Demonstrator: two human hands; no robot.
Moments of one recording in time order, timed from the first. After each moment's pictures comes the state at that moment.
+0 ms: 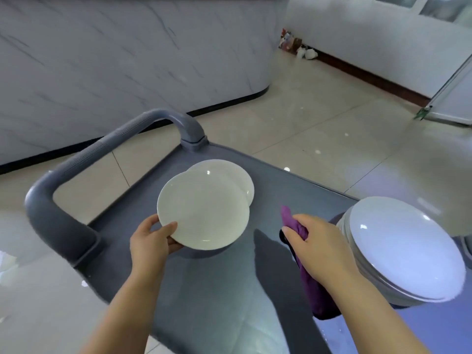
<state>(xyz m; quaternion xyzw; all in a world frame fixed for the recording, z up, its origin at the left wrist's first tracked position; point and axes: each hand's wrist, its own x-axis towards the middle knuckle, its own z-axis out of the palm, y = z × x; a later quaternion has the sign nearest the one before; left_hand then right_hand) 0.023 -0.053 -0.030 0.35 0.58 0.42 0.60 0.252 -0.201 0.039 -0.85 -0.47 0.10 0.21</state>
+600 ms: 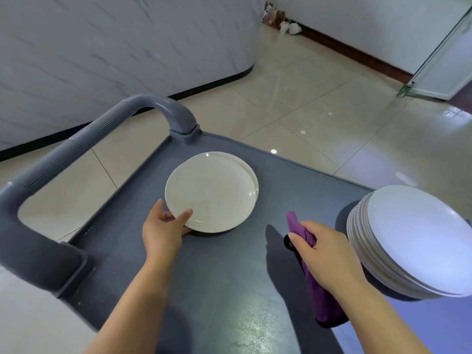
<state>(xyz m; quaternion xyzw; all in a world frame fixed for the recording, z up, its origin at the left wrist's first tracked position) 0.050 -0.002 -0.059 0.43 0.57 0.38 0.59 0.244 -0.186 0.005 -0.89 -0.40 0.13 0.18</state>
